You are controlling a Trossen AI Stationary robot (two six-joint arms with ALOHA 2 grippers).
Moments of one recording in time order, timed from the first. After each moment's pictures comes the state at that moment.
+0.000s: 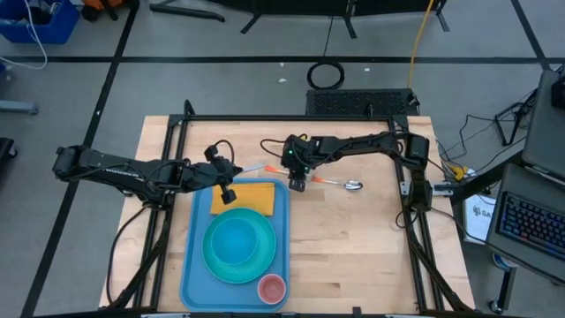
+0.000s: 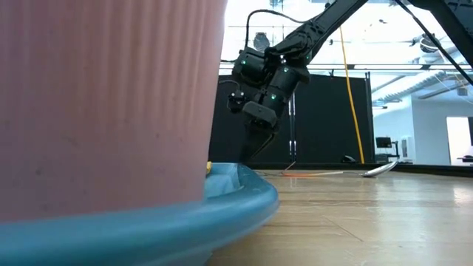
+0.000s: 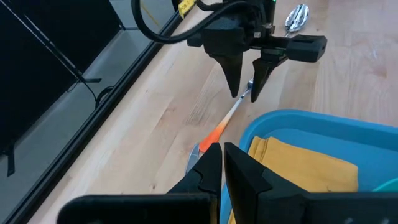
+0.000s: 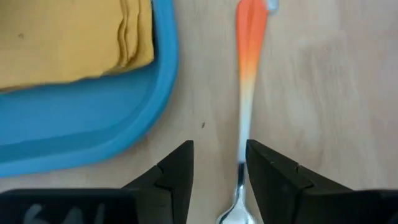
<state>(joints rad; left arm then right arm) -0.07 0.99 0.65 -0.28 -0.50 -0.11 -0.29 1.98 1.30 -0.39 -0.16 -0.06</state>
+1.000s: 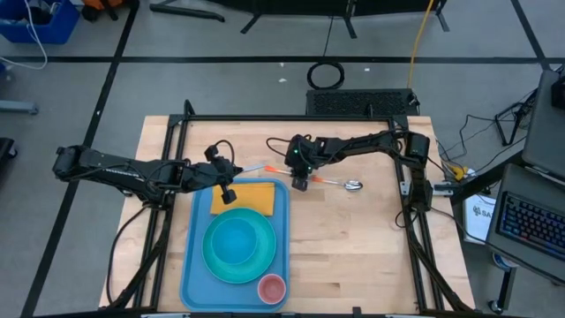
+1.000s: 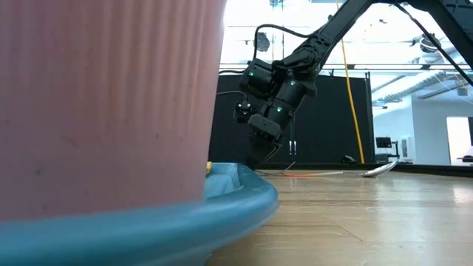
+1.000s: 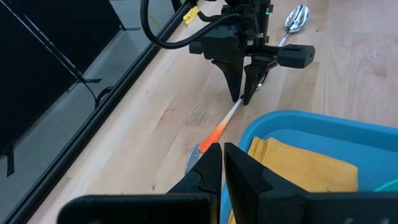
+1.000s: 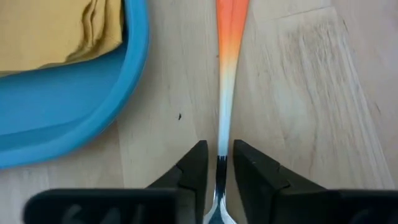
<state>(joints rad) -0.07 1.00 0.65 -0.28 -0.50 -0.11 -0.33 1.98 1.19 -0.23 -0.19 -0.07</state>
